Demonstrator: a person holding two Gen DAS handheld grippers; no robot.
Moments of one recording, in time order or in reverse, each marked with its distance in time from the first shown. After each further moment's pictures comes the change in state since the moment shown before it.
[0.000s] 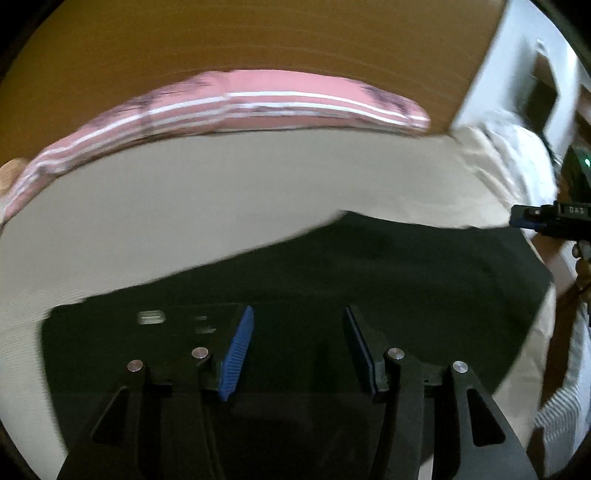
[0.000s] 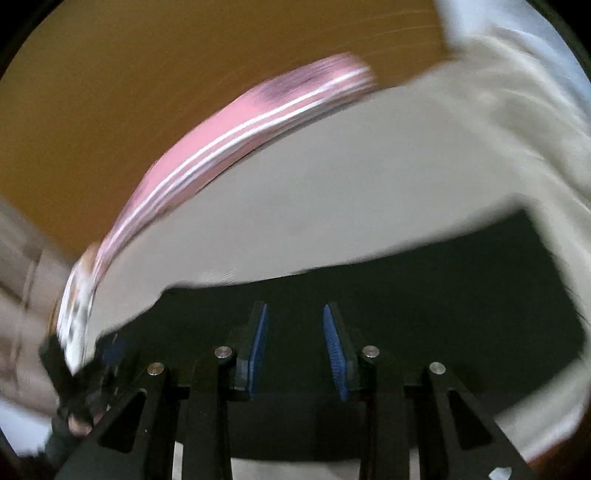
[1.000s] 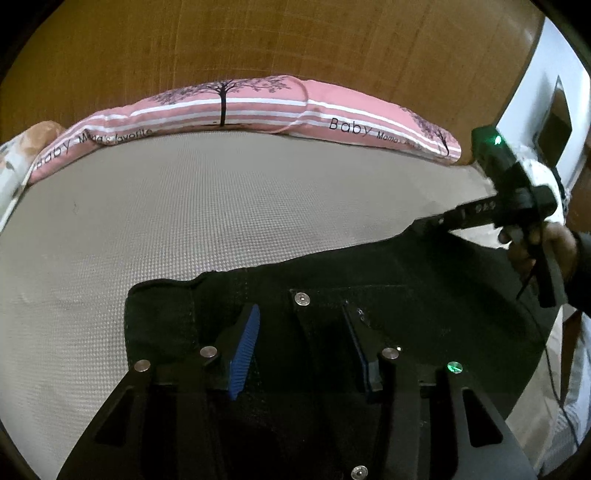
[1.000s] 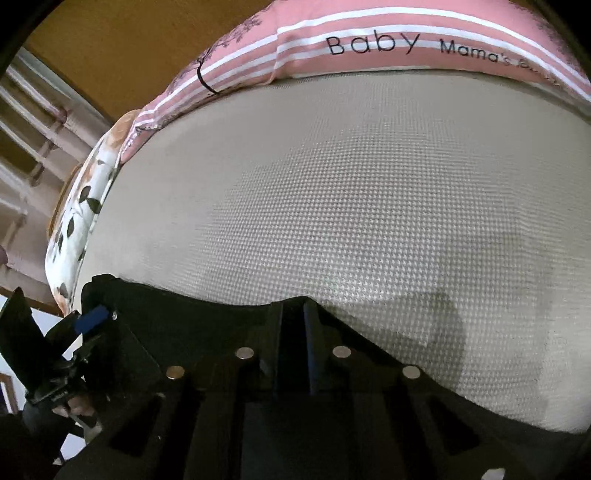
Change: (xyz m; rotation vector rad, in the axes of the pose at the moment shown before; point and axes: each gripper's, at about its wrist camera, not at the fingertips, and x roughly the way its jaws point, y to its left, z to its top) left arm -0.013 0.091 -0.023 -0.075 -0.068 -0.005; right arm 0.228 0.183 0.027 -0.337 0.327 0.121
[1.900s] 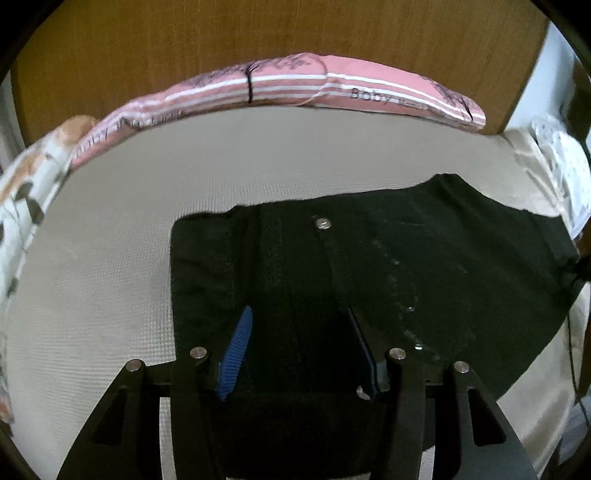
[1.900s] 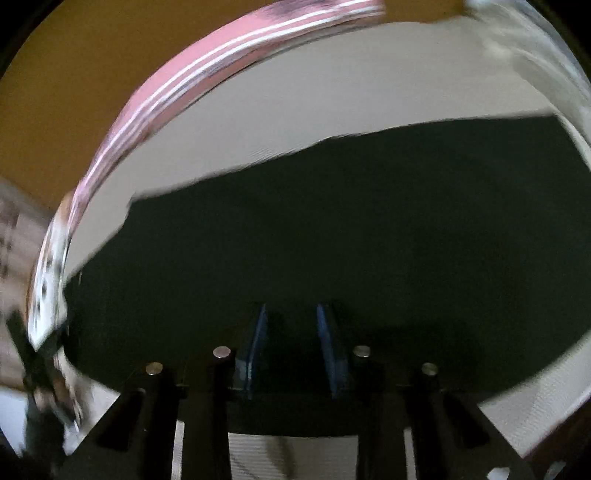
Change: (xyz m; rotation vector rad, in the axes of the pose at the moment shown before) left arm -0.028 -0.023 -0.034 0.036 0.088 0.183; right arm -0.148 -0.112 -0.212 0.459 -0.225 -0.207
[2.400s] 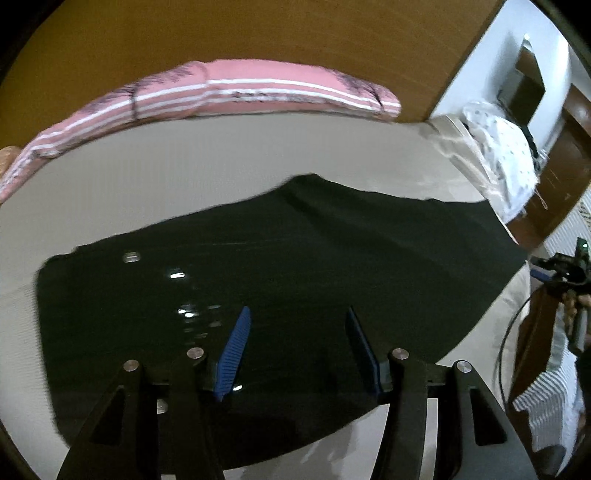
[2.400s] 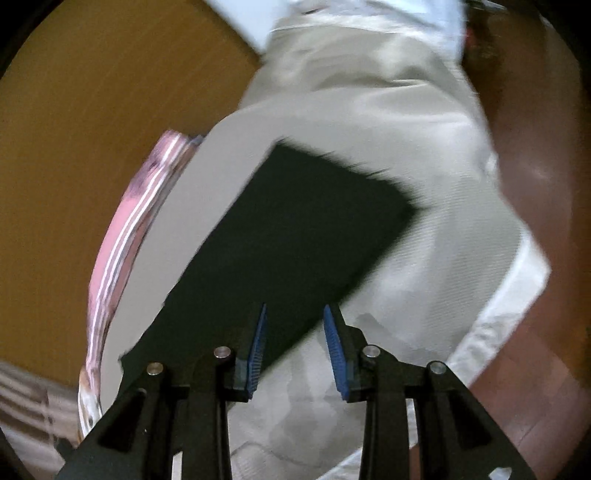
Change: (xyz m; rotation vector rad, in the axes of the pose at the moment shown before) left arm -0.007 -0.105 0.024 0.081 0.038 -0.277; right arm -0.127 -0.202 -0.048 0.553 -0.313 -0.018
